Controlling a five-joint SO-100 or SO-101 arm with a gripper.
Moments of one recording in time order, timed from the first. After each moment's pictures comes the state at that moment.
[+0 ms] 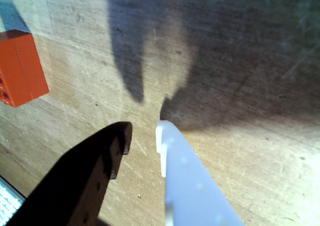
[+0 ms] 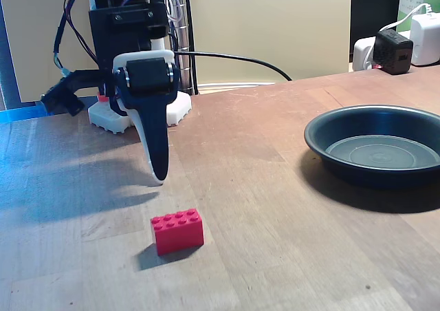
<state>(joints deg) 0.3 164.0 177.7 54.4 -4.3</state>
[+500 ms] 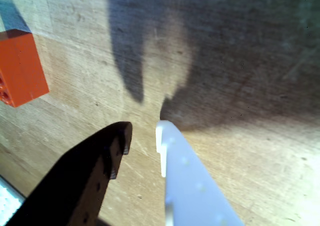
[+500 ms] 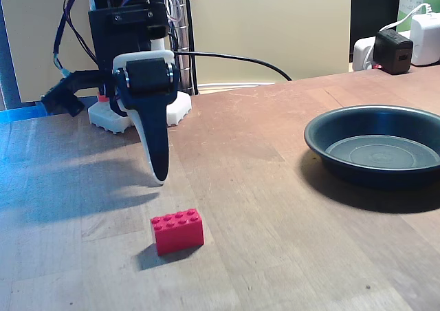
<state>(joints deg) 0.3 164.2 175.9 54.4 -4.3</state>
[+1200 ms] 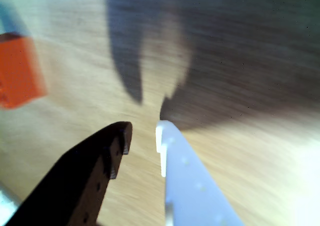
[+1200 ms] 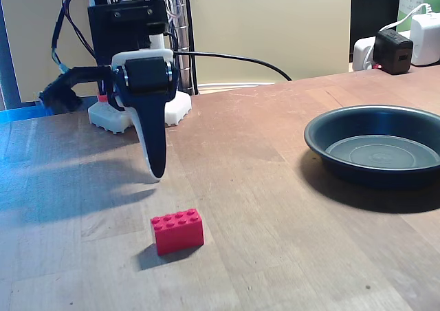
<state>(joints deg) 0.3 163.2 166.0 61.3 -4.3</state>
